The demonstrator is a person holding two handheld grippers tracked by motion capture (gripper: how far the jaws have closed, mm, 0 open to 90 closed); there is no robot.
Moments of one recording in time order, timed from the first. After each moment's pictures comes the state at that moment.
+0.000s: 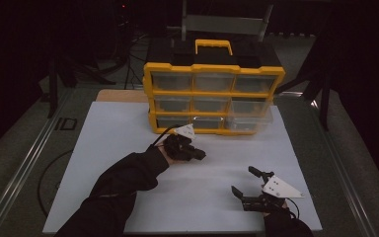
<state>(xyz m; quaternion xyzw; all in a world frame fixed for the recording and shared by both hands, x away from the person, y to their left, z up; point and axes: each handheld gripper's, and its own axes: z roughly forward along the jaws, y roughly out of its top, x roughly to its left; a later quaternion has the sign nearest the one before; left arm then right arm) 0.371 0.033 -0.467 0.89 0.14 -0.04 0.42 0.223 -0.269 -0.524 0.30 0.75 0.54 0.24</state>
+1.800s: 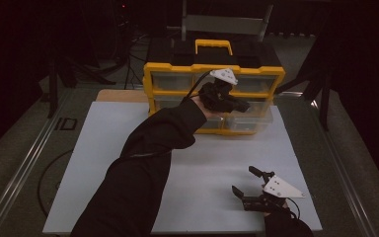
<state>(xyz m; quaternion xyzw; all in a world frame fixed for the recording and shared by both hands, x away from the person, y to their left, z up) 0.421 -0.054 -0.322 0.86 0.09 0.00 0.51 0.223 -0.270 -0.524 0.30 0.74 0.55 0.24</state>
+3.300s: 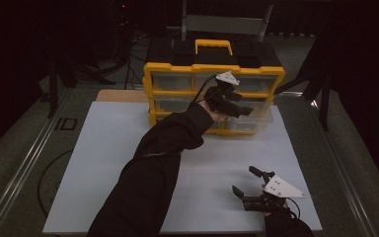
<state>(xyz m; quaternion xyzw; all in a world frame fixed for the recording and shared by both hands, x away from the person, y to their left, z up) 0.442 -0.066 -0.363 0.84 0.18 0.01 0.50 0.223 -0.271 -0.524 0.30 0.74 0.55 0.23</state>
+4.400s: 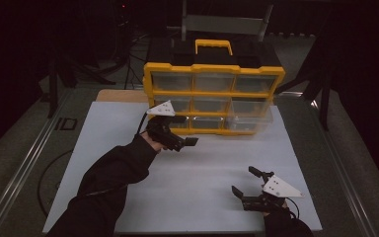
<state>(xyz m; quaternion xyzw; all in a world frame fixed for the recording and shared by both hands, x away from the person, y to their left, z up) 0.376 0.088 -0.426 0.82 0.22 0.01 0.54 0.224 -0.269 -0.525 0.30 0.75 0.54 0.24</state>
